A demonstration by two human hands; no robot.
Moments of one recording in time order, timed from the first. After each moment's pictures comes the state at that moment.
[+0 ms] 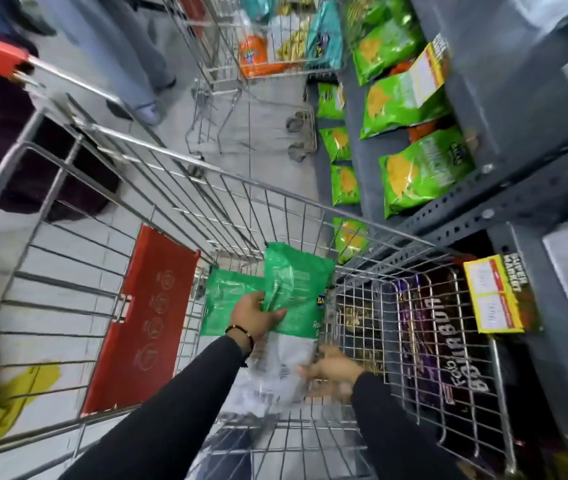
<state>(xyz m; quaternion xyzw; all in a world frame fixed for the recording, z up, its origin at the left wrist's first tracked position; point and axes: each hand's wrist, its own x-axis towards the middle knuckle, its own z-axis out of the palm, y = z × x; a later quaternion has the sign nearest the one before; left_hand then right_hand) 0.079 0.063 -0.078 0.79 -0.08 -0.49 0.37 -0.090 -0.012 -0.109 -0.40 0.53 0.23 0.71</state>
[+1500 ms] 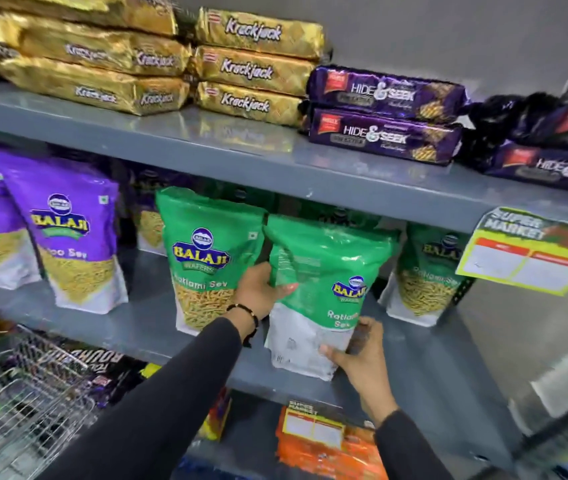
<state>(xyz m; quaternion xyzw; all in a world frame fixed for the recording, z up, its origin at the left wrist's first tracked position) -0.535 0.121 0.208 0.41 -0.74 -0.44 0.30 -0.659 0.282 0.152 -0.36 0.66 -0.63 0.21</state>
